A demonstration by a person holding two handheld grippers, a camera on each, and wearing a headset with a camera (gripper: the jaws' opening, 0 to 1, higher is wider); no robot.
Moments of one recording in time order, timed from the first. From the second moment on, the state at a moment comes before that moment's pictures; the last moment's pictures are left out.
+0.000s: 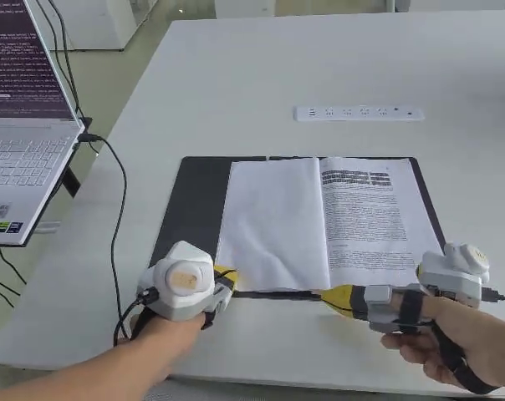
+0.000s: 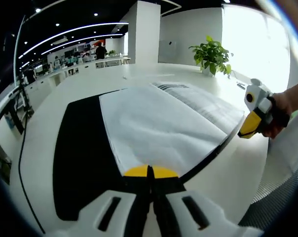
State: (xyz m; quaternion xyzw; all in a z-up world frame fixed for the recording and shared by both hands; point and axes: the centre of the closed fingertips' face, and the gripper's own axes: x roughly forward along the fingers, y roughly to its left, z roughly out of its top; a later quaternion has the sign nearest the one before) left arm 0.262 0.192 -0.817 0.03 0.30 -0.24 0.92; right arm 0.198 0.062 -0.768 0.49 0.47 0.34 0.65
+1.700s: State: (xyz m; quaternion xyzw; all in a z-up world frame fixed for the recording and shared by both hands) left arm 0.171 0.224 -0.667 -0.02 0.24 -0.22 0.94; right arm 0.173 -0.128 -0.652 0.22 0.18 0.15 0.95
